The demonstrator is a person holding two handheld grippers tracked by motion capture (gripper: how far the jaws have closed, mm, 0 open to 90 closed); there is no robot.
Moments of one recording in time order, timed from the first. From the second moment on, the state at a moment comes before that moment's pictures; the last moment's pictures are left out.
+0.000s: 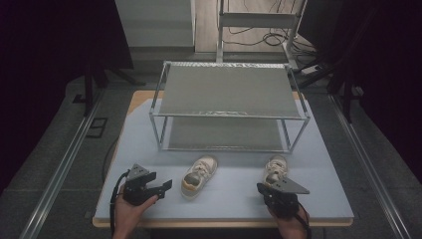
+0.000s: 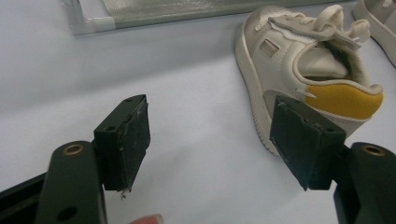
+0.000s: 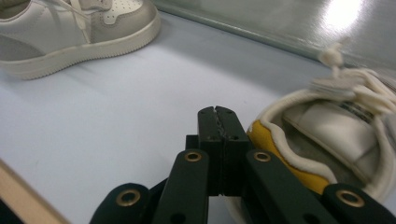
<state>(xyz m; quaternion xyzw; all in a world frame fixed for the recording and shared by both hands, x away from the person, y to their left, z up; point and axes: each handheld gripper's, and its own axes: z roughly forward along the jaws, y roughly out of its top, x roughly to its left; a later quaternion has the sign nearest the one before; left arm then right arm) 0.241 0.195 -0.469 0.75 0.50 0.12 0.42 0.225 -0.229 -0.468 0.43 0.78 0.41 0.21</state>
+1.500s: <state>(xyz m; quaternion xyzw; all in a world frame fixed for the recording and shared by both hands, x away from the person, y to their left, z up) 0.240 0.192 -0.466 0.75 0.50 0.12 0.42 0.196 -0.326 -0.473 0.49 0.74 0.42 0.20</state>
